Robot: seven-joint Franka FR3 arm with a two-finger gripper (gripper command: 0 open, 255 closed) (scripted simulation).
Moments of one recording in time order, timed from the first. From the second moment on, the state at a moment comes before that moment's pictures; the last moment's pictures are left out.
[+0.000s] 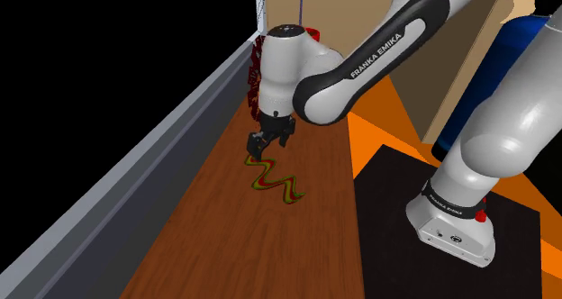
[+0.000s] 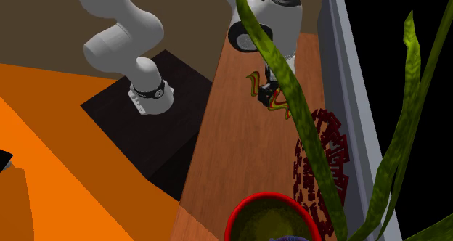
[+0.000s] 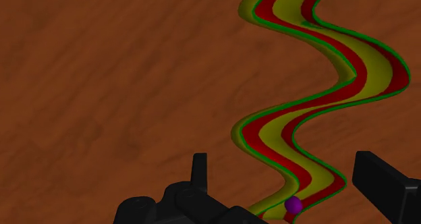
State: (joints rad) arm -0.02 -0.08 0.55 -2.48 -0.05 2.54 0.68
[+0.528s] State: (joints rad) arm -0.03 0.05 0.55 -2.47 -0.20 2.65 0.80
